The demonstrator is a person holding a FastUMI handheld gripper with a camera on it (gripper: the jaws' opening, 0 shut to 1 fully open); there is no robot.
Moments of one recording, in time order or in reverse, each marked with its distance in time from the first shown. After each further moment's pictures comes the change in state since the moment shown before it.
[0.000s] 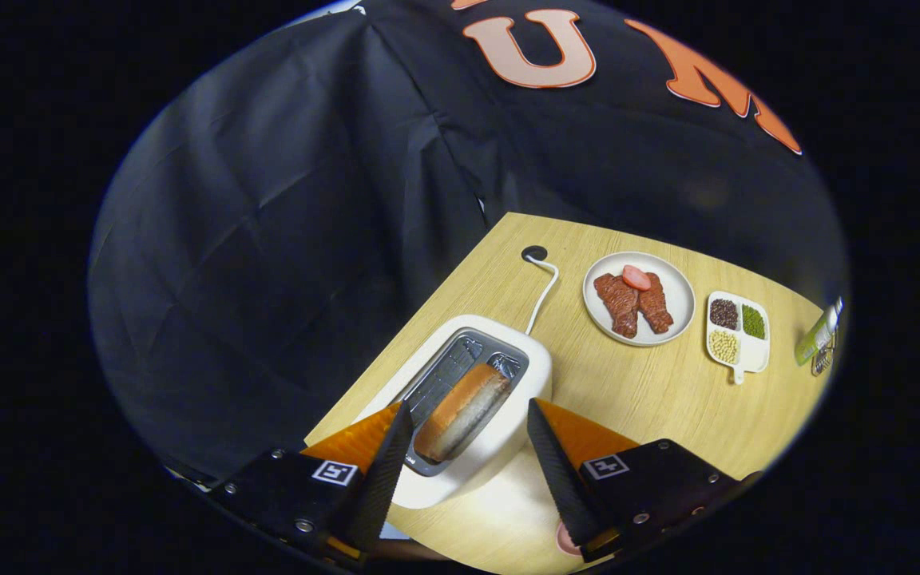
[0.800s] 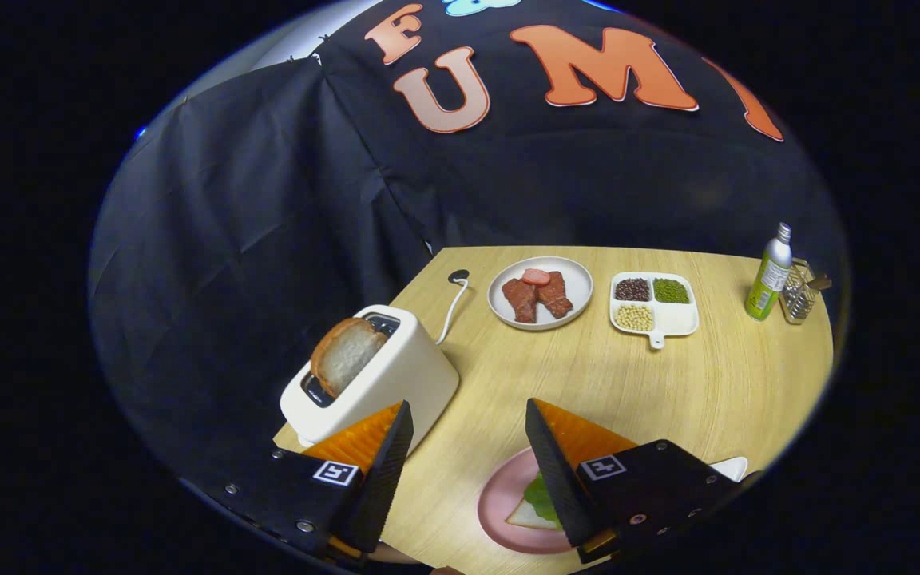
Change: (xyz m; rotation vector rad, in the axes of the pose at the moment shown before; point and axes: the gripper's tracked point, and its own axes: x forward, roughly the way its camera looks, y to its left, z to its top) arm -0.085 -0.101 -0.043 0.062 -0.250 -0.063
